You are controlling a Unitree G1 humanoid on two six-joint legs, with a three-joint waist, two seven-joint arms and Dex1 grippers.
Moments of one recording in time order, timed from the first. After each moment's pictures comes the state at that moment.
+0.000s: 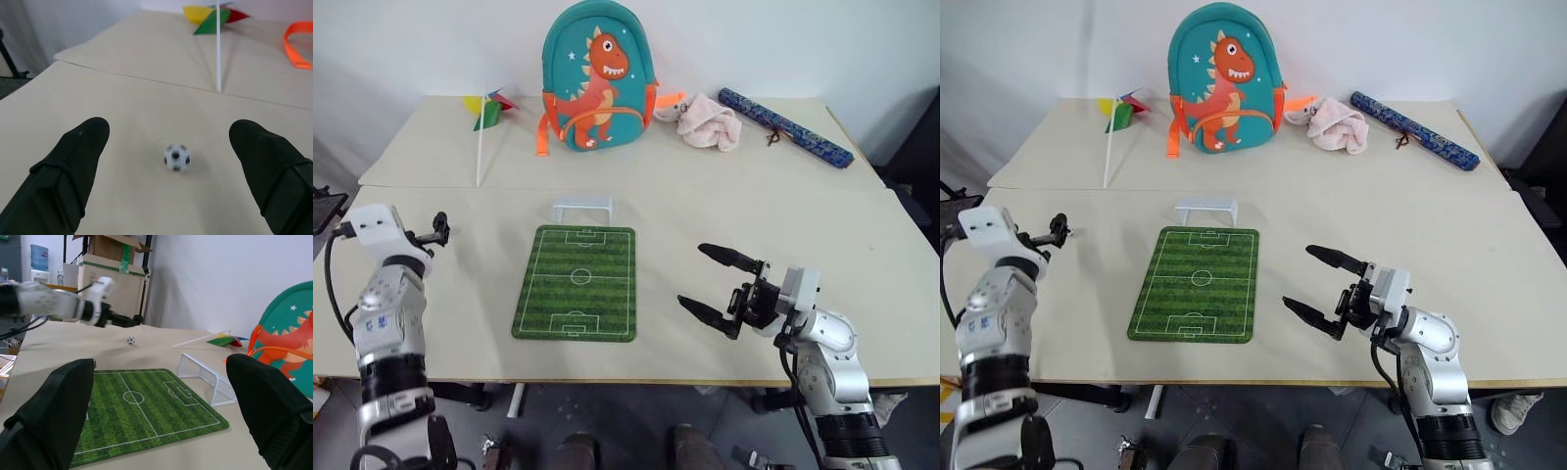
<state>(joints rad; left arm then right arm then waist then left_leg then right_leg) -0.59 0.56 0.44 0.48 -0.25 0.29 0.02 -0.19 -0.38 -0.06 -0.07 0.53 -0.22 1.13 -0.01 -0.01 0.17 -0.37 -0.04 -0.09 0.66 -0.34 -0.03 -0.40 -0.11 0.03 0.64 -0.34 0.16</state>
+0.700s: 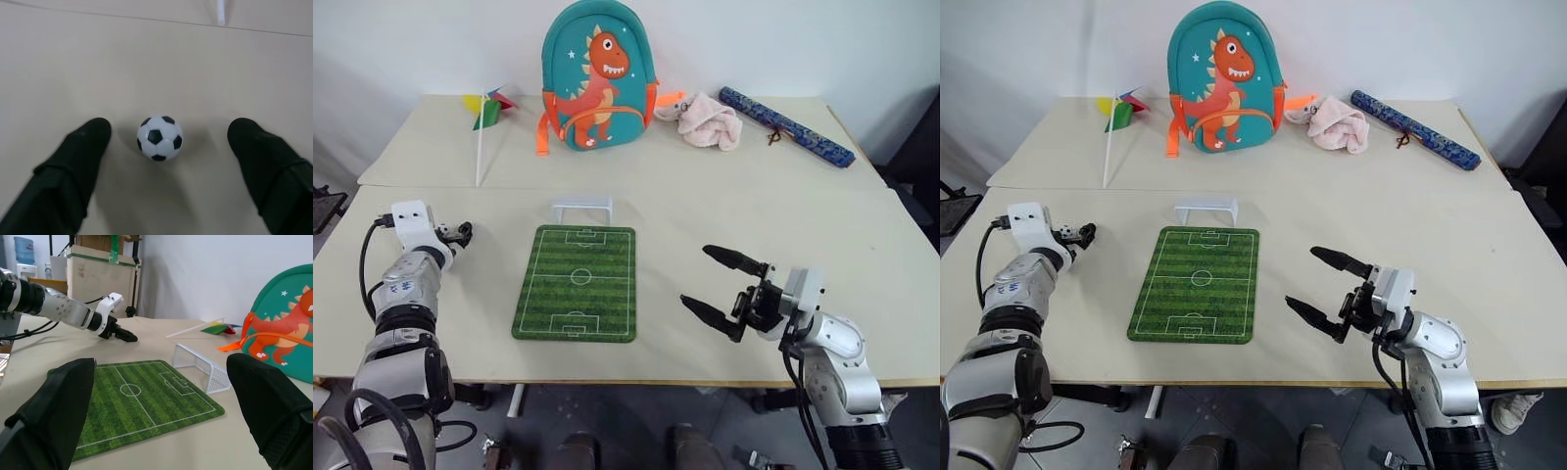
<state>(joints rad) -0.84 0.62 0.33 1.07 -0.15 0.10 -0.12 -0.13 -0.42 -0.06 -0.18 0.53 -0.14 1.03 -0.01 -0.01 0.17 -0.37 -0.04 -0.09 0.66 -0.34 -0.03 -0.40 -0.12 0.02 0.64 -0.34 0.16</state>
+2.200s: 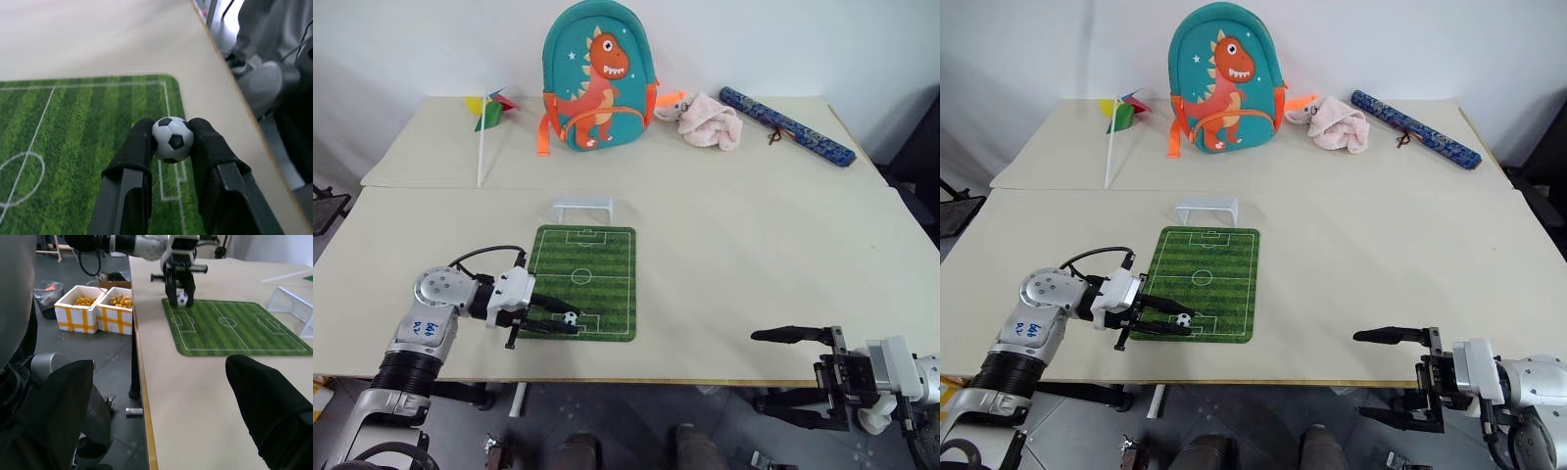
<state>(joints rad) -0.46 0.69 -0.10 0.35 -0.32 -0.19 -1.50 0.21 -0.77 -0.28 -0.27 0.70 -0.15 1.50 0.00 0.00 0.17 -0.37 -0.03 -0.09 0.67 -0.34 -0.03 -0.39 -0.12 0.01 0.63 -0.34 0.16</state>
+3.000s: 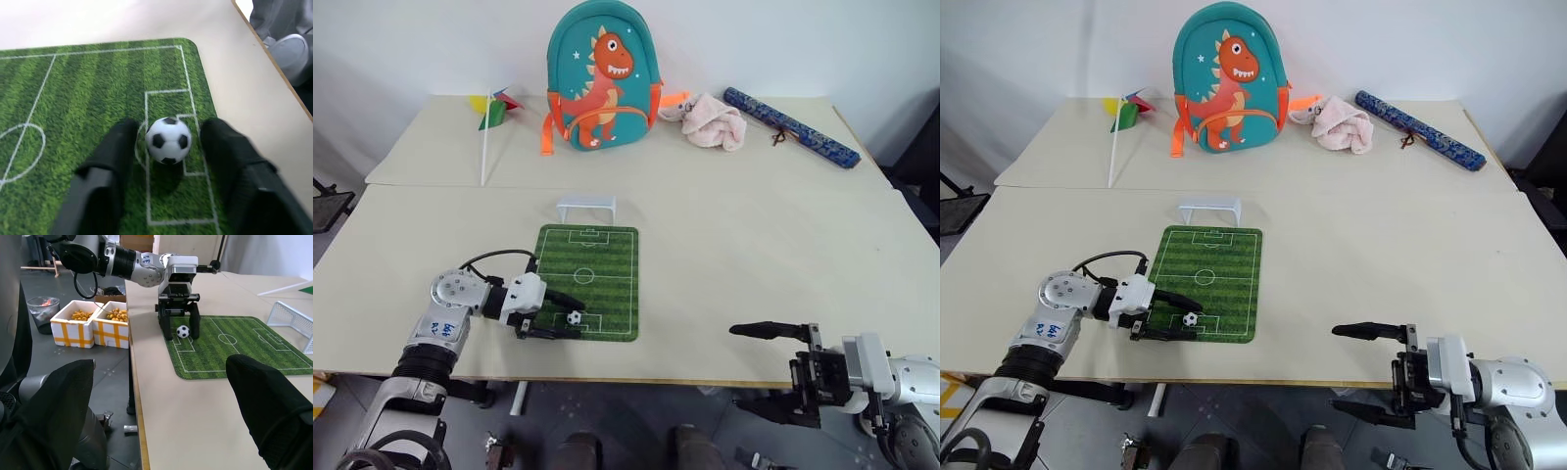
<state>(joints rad) -0.52 0.62 -0.12 0.52 -0.23 -0.32 -1.47 0.21 -0.72 -0.20 -0.35 0.68 -0.10 1.37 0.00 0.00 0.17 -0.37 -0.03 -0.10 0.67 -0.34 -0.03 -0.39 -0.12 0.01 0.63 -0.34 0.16</state>
